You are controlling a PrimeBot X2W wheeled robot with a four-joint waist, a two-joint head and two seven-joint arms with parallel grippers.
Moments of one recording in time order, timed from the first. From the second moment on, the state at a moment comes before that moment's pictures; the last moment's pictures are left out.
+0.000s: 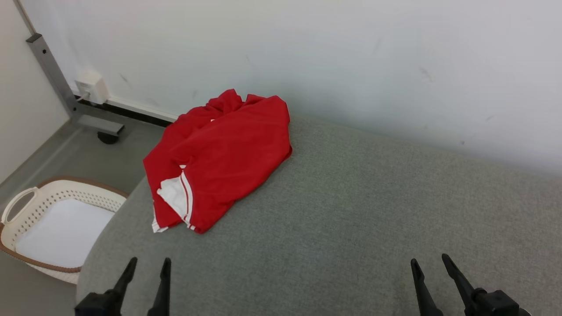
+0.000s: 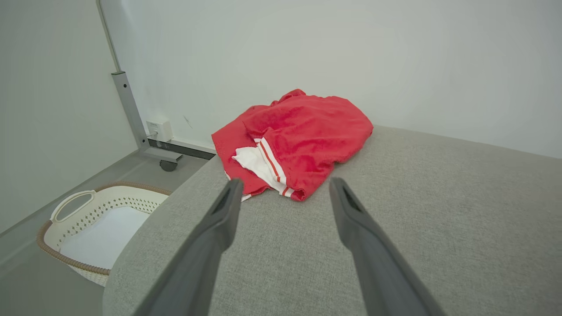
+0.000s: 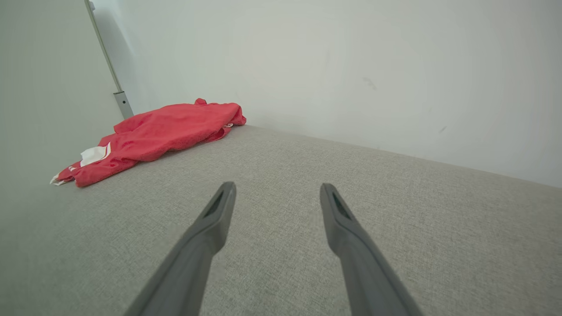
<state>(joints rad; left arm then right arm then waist) -0.01 0.10 0.05 0.28 -0.08 -0.13 -0.26 -0.06 -0.05 0.16 0.36 0.23 0.13 -0.26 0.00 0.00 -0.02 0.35</state>
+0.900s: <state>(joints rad) -0.81 0.29 -0.17 0.88 -0.35 -0.13 -0.15 -0.25 -0.16 0.11 0.23 0.09 0.13 -0.22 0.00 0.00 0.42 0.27</state>
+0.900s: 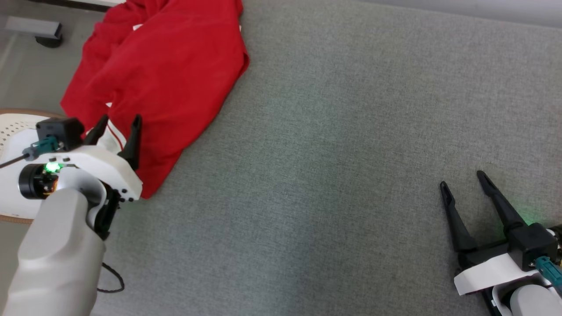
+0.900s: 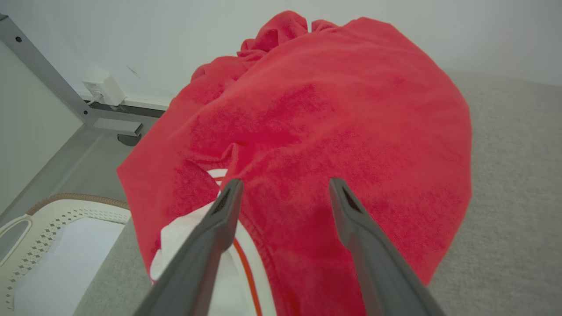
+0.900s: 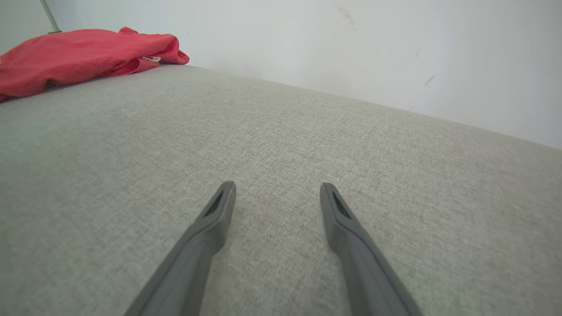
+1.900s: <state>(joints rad) -0.94 0.34 -0.39 1.08 -0.57 -0.13 -0.17 -0.21 -0.13 0.10 0.23 0.10 0.13 -0.22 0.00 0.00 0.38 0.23</state>
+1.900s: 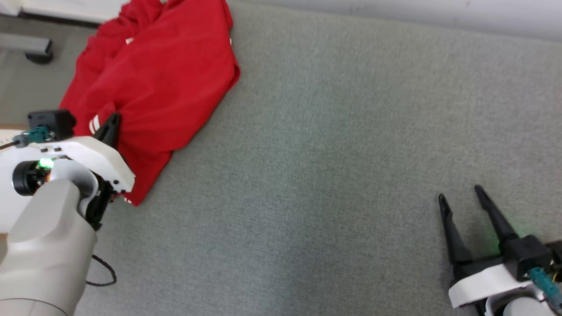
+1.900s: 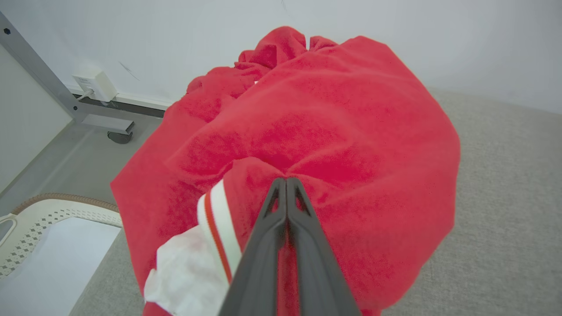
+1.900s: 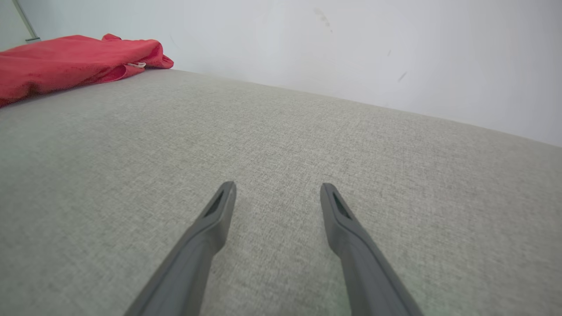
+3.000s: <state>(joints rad) -0.66 0.29 -0.55 0.18 -0.71 -0.05 0.08 -0.14 -0.06 0.15 0.32 0.22 0.13 -0.26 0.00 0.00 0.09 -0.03</state>
